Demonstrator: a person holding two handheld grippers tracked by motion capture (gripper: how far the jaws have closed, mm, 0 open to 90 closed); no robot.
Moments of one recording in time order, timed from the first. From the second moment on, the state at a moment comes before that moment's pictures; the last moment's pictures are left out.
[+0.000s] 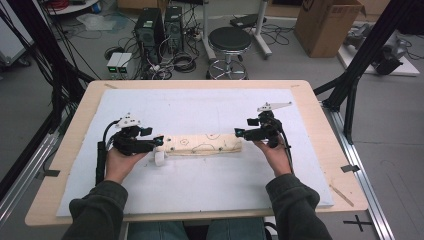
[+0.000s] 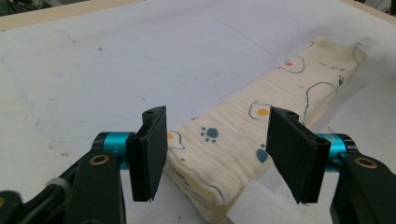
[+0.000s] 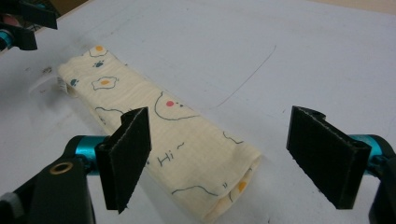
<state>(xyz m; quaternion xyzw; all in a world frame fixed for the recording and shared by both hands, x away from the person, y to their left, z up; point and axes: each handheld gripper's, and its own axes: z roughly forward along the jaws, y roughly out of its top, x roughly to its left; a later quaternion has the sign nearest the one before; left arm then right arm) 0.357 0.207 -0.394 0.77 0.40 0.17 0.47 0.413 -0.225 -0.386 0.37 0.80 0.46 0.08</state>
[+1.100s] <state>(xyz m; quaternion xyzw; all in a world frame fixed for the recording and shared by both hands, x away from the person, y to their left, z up) 0.323 0.224 -0.383 0.77 0.38 0.18 0.48 0.386 -0.243 -0.371 0.36 0.80 0.47 0.10</state>
